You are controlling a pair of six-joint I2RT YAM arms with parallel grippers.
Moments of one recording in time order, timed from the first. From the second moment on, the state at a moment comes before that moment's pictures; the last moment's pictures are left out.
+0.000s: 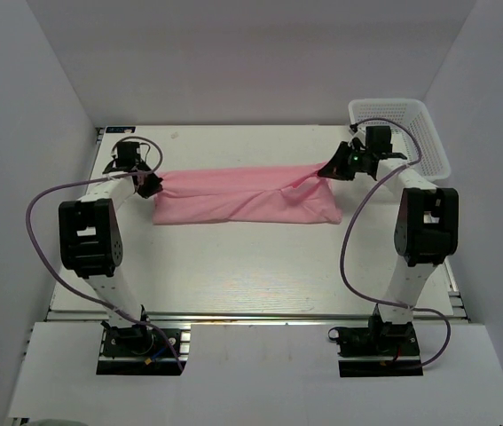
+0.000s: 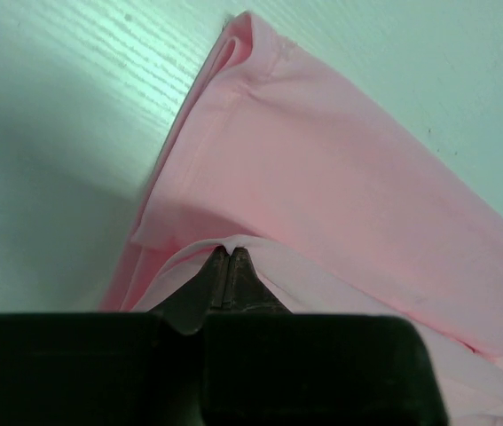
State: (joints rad) left arm 0.06 1.80 1.22 -0.31 0.03 -0.65; right arm 0.04 1.89 1.36 -0.27 -0.64 0.40
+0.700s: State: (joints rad) left arm 0.06 1.83 1.41 -0.28 -0.02 -0.61; right arm 0.08 1.97 1.55 -0.41 -0.55 0.22
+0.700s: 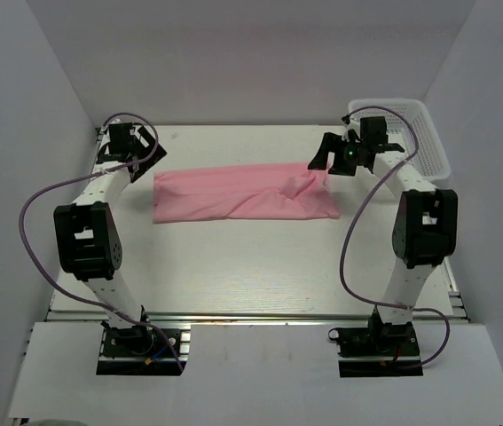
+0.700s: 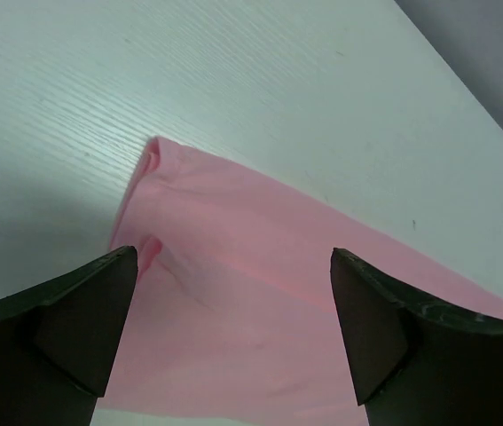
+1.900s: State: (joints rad) left arm -0.07 1.72 0.95 -0.20 0.07 -0.53; right arm 0.23 2.48 1.90 -0.09 -0.86 0.56
